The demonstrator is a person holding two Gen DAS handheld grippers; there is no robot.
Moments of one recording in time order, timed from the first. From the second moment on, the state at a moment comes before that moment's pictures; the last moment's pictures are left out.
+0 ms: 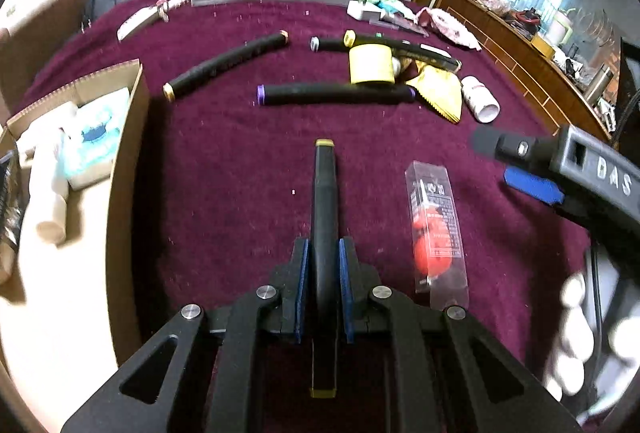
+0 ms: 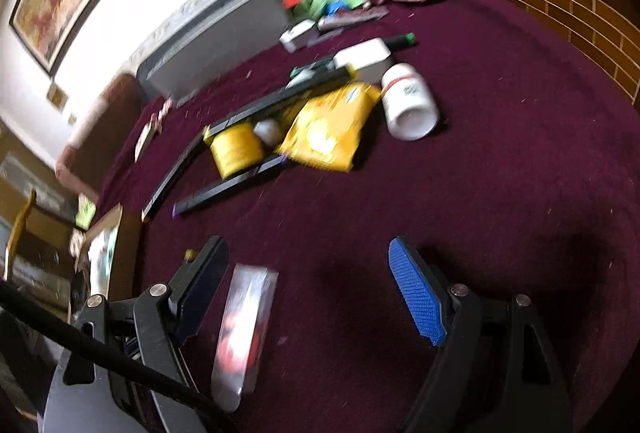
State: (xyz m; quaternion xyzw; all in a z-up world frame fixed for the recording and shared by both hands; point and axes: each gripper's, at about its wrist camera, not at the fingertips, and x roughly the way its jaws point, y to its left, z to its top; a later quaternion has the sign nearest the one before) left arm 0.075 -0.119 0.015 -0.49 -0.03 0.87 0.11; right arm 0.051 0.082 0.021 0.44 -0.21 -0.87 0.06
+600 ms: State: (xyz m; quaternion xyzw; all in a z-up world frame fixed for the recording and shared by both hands) left arm 0.103 -0.141 0.044 -0.43 -0.08 0.89 0.14; right arm 0.060 0.017 0.022 0.49 -0.08 -0.87 0.07
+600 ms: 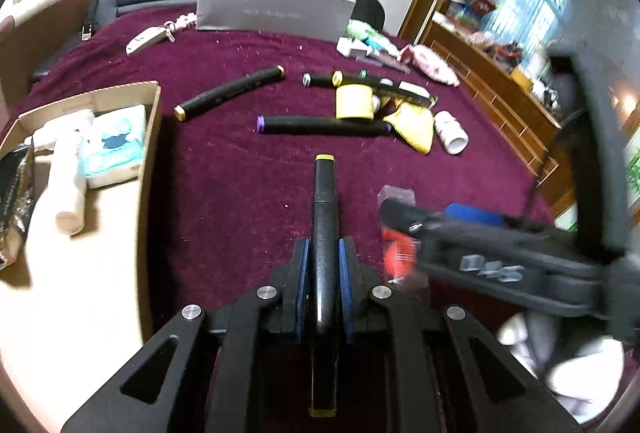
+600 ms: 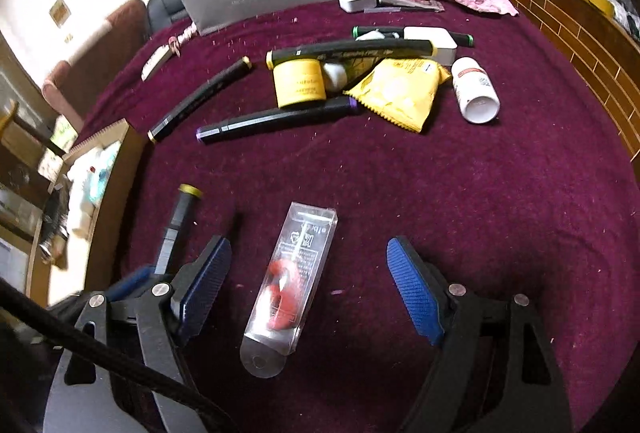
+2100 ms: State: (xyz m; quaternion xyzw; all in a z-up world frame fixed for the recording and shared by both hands) left arm 0.120 -0.337 0.050 -0.43 -0.15 0.89 0.02; right arm 0.070 -0.150 0.056 0.53 -0.09 -0.80 0.25
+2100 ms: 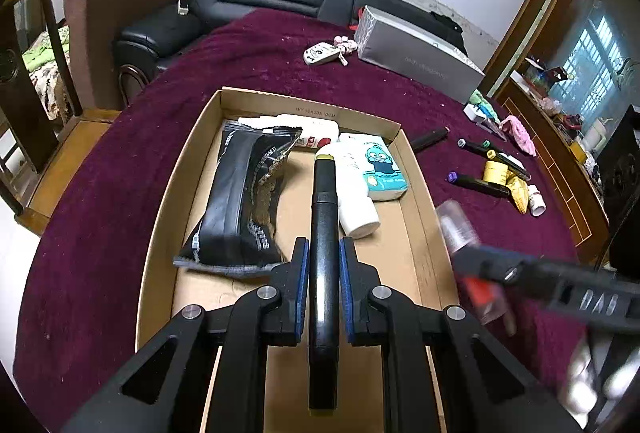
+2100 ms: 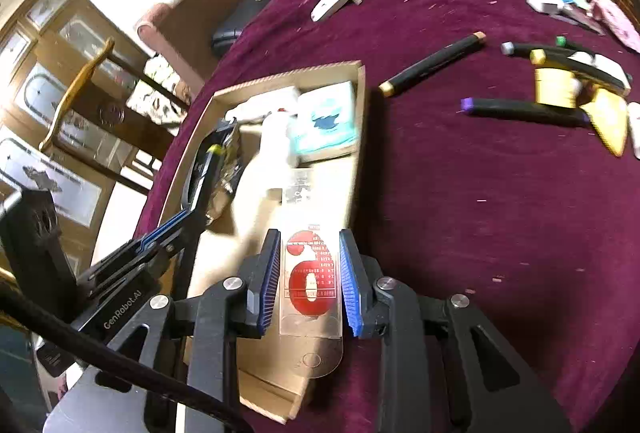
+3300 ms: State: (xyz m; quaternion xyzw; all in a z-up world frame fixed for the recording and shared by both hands) left arm 0.121 -0.339 0.071 -0.41 -0.20 0.89 0.03; right arm 0.062 -0.164 0.056 0.48 -0.07 -0.84 0.23
